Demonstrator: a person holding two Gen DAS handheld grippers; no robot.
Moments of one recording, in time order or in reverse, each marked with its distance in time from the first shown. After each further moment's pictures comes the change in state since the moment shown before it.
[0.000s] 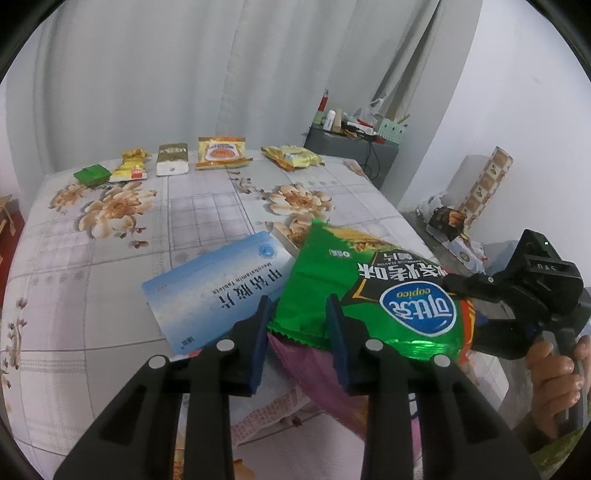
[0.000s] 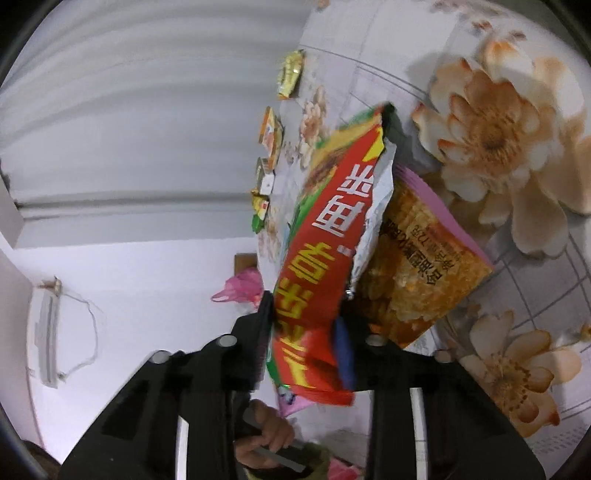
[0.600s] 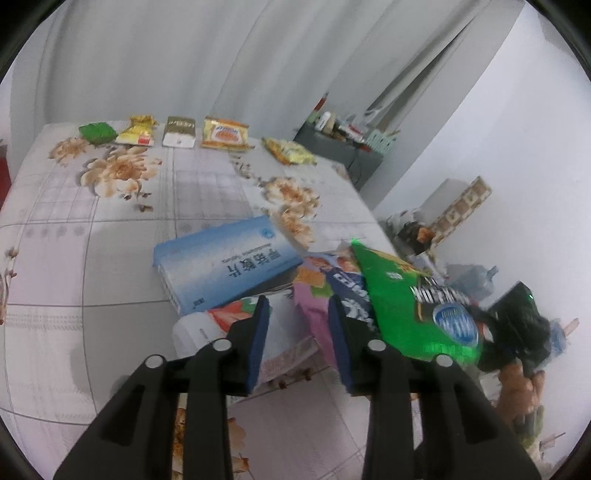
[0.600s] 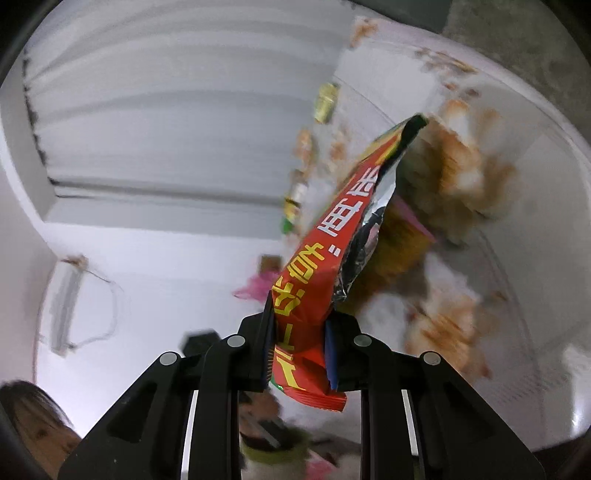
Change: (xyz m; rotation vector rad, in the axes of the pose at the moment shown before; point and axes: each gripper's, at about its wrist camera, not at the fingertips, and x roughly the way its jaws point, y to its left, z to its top) left arm -0.020 0.032 -0.004 -0.154 0.060 -0.138; right arm -0.064 -0.026 -0.021 -0.081 0.001 0.014
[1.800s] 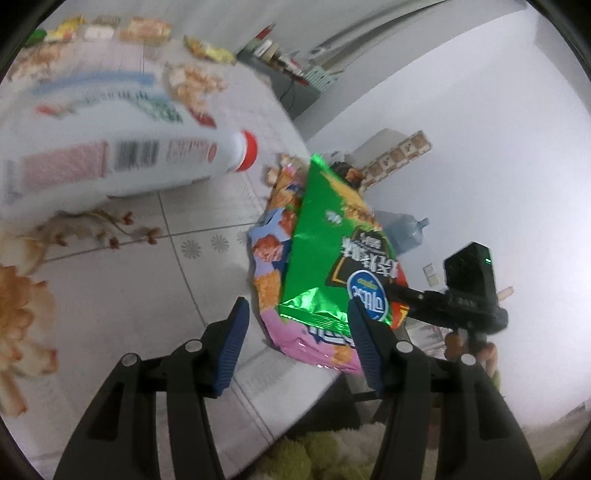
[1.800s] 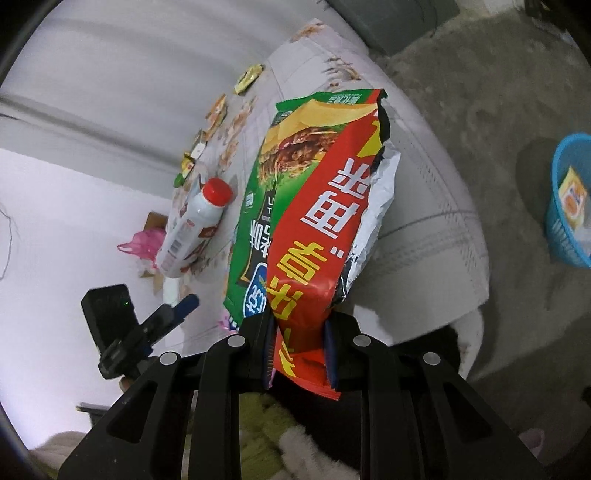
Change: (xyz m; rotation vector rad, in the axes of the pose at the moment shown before) left arm 0.052 -0.054 -0.082 -0.055 0.247 -0.316; right arm -0.040 -0.016 -0.041 -0.208 0.009 -0.433
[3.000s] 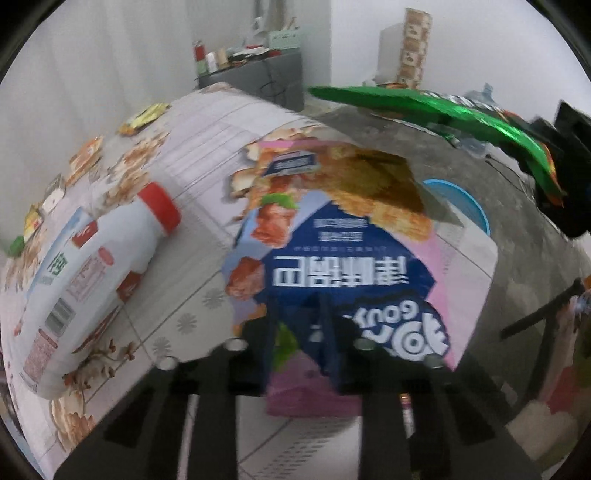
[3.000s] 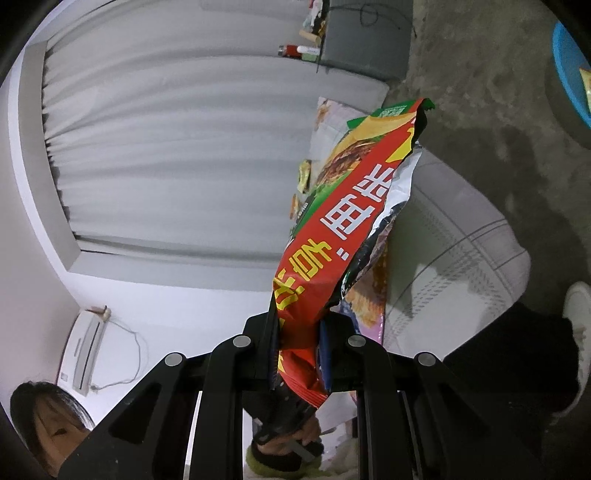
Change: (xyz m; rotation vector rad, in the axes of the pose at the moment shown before) left arm 0.095 -0.091 -0.013 0.614 0.094 0.547; right arm -0.056 -0.080 -0.010 0.361 -0.277 0.560
